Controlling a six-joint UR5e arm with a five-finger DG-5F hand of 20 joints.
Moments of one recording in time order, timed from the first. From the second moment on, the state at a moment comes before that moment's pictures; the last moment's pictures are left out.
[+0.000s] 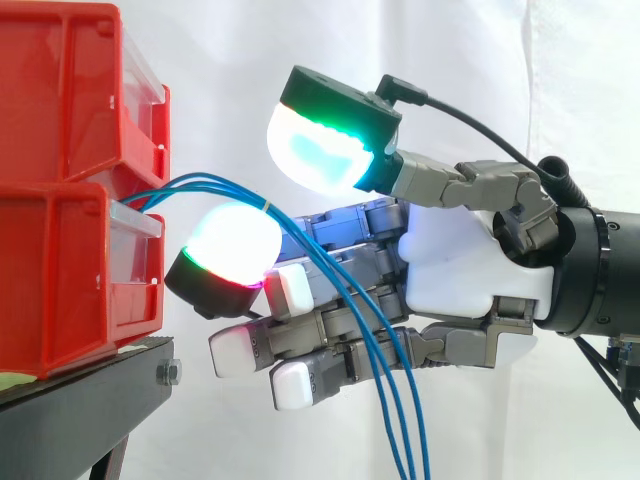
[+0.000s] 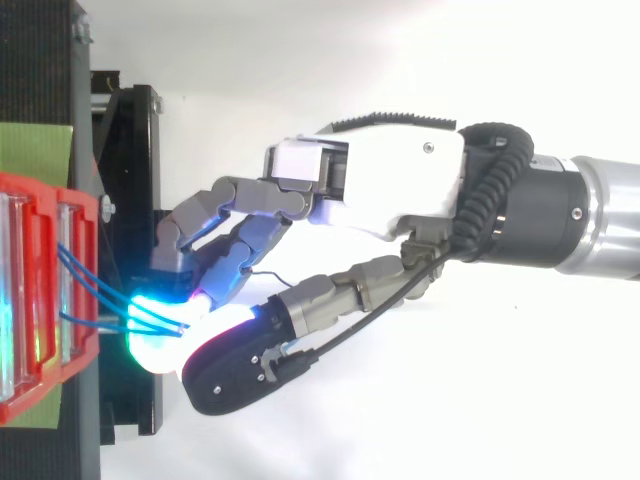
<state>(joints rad) 0.16 -2.35 -1.15 -2.65 -1.40 -0.09</state>
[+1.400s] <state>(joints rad) 0.14 -2.30 -1.15 -2.78 -1.44 -0.12</state>
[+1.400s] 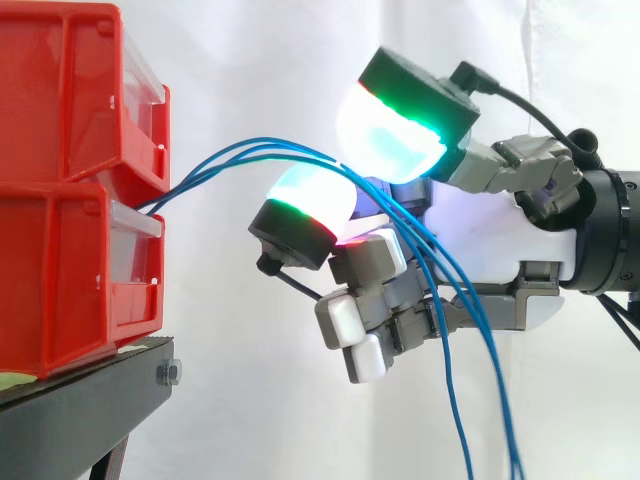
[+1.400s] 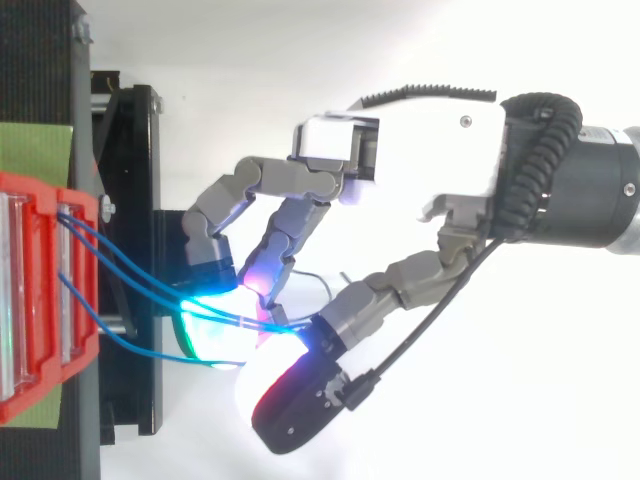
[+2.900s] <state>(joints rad) 0.11 -2.30 -1.15 -2.80 -1.47 -0.12</state>
